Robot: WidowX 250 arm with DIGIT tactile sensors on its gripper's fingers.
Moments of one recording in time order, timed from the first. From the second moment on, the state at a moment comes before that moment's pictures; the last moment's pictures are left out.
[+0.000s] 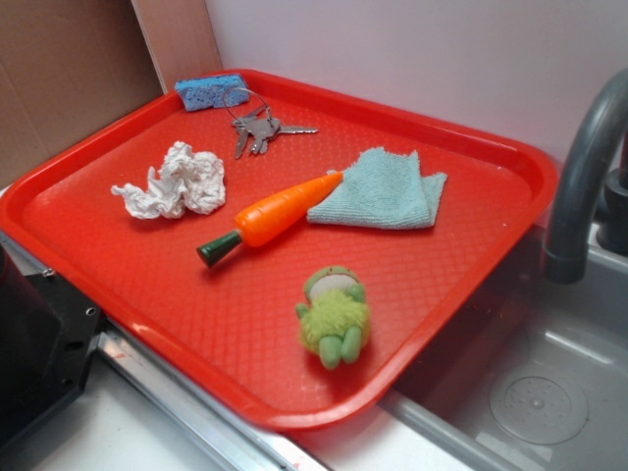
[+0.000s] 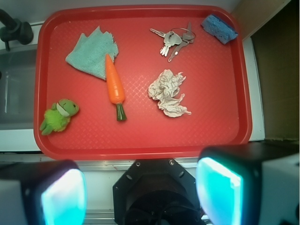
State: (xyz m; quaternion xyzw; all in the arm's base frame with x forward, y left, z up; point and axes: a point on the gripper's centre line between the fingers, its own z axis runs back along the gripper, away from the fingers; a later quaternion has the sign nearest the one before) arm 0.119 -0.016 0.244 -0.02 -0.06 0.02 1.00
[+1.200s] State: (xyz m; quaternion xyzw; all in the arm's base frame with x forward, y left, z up) arm 0.214 0.046 0.201 0.08 -0.12 -0.18 0.97
